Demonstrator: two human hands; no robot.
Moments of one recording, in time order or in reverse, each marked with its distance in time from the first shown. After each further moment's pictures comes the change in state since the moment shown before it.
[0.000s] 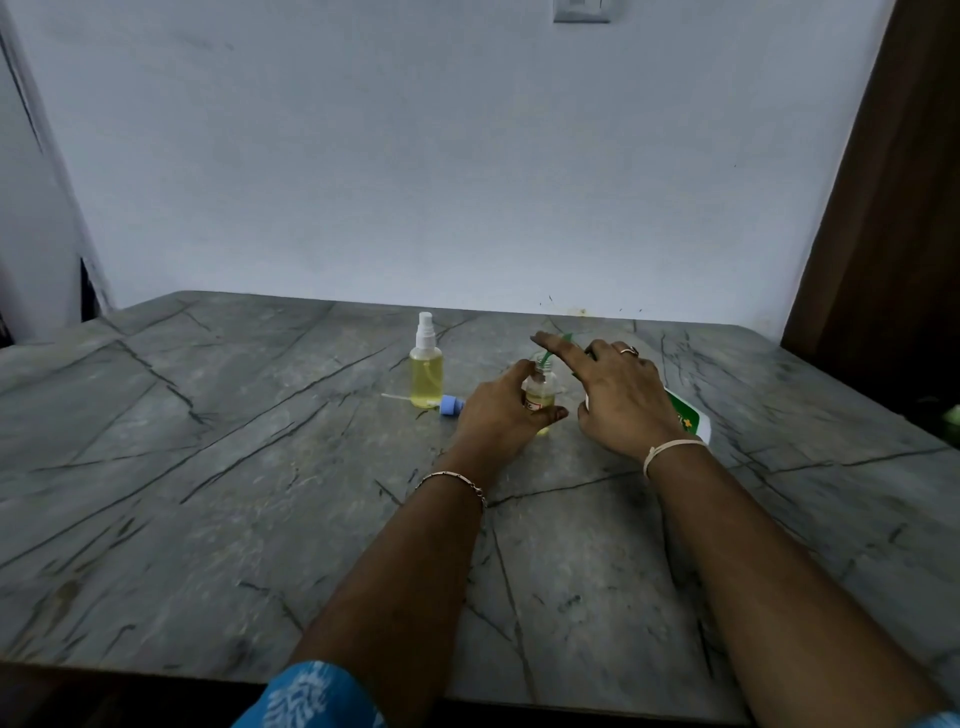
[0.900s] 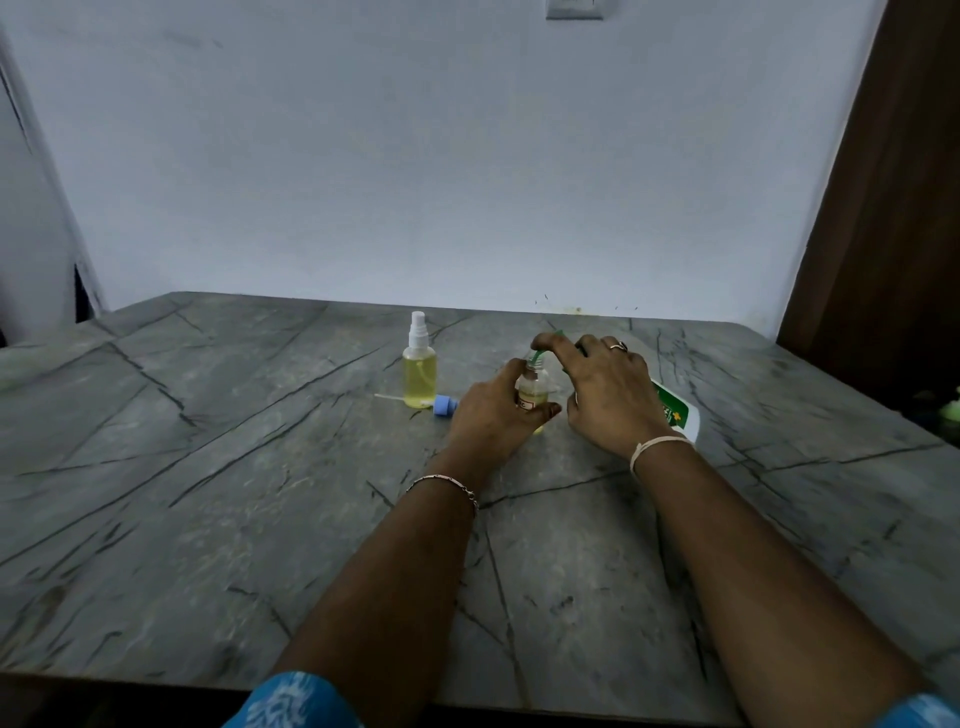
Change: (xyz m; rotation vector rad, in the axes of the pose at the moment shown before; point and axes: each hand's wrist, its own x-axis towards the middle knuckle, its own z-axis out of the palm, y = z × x) left_hand -0.004 0.004 -0.001 0.032 0.008 0.002; right_hand 0.003 -0.001 0.006 -0.002 0.059 -0.002
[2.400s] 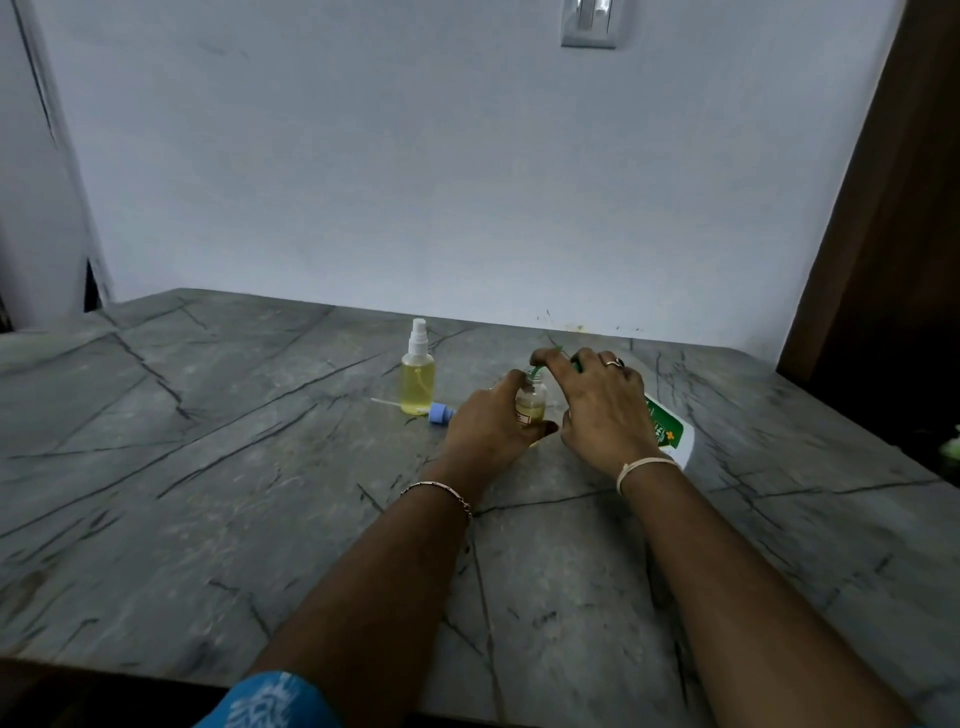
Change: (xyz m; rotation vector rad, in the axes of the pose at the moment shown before) left_hand -0.002 0.005 0.000 0.100 0.000 -0.022; right_hand 0.000 -0.002 0.005 -0.054 0.046 0.006
